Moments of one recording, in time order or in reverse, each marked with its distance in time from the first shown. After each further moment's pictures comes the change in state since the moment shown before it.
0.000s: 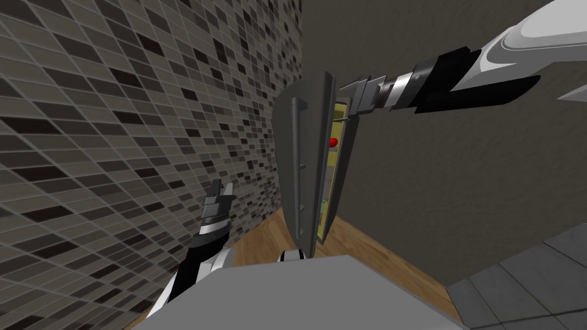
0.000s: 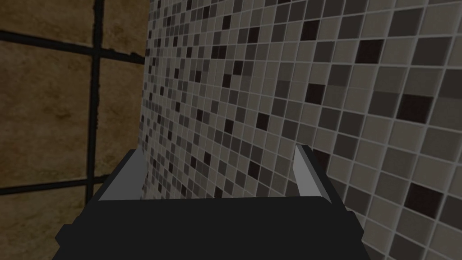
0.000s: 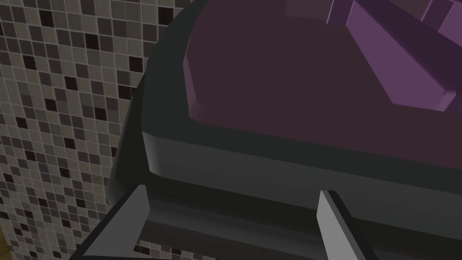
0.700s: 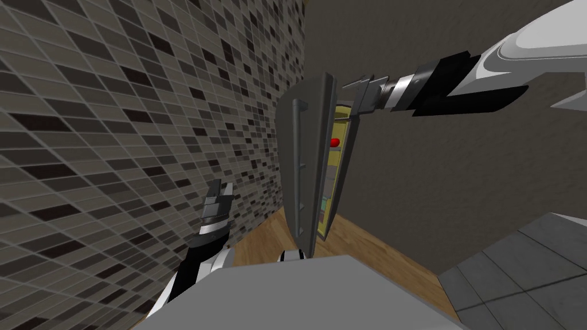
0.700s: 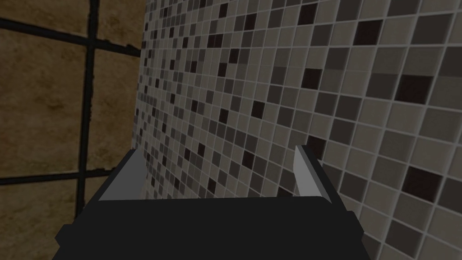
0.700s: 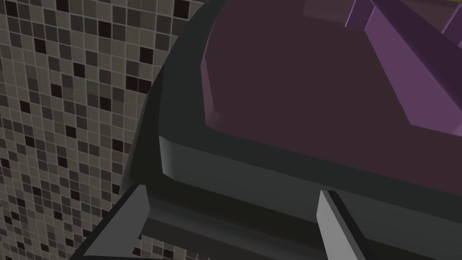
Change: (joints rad) left arm 0.000 0.000 0.000 0.000 0.000 0.000 0.000; right arm 0.001 0.038 -0.001 -0.024 0.034 0.059 0.055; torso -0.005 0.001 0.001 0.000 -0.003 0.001
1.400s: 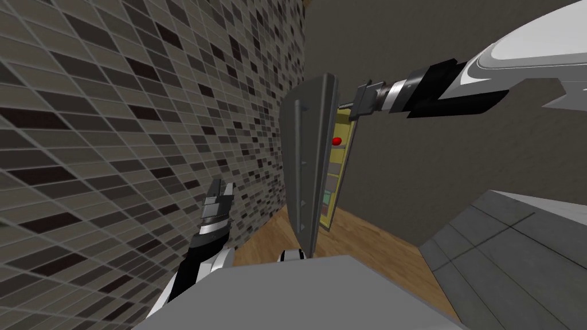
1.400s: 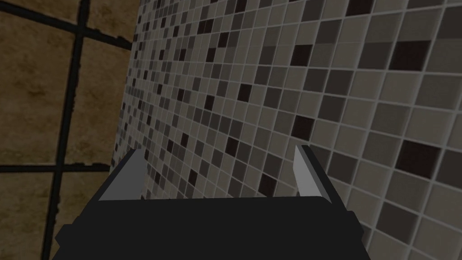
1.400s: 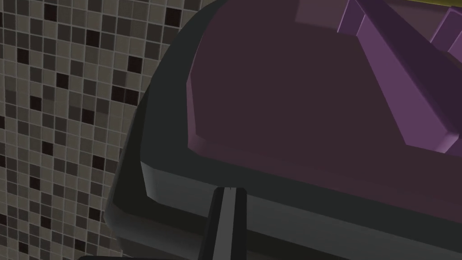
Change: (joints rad) left arm 0.000 0.000 0.000 0.000 0.000 0.000 0.000; right arm 0.039 -0.038 0.010 0.037 0.020 0.039 -0.010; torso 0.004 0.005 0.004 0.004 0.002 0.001
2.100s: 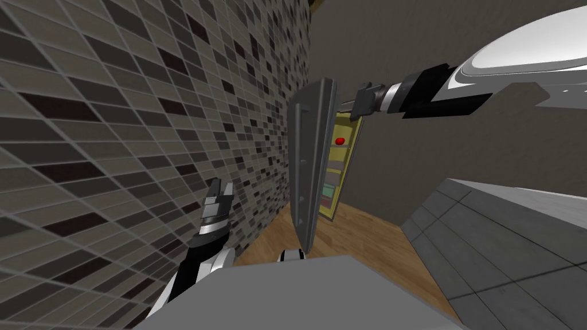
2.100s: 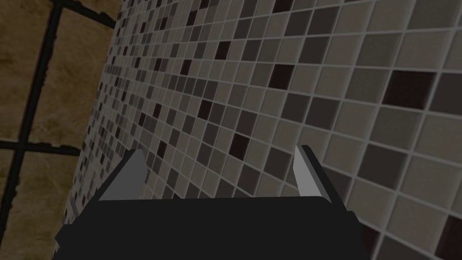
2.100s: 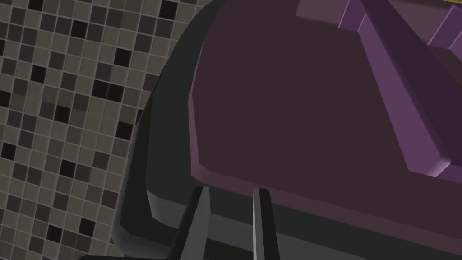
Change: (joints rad) left arm 0.000 0.000 0.000 0.000 0.000 0.000 0.000; right arm 0.041 -0.042 0.009 0.054 0.026 0.052 -0.007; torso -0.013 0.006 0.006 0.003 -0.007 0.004
